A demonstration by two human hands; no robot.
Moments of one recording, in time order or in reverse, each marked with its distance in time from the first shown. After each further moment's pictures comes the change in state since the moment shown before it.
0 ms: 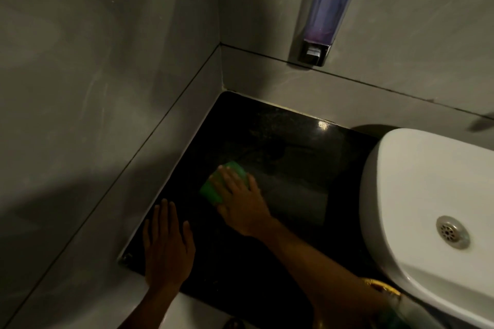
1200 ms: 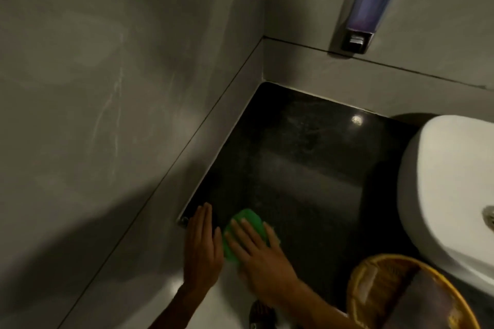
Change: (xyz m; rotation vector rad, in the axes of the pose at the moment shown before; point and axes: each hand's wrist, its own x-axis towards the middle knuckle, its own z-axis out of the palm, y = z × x) left_hand -0.066 -0.047 -0.011 -0.406 -0.013 0.049; right_hand -0.134 -0.105 0.017 0.036 -0.201 -0.236
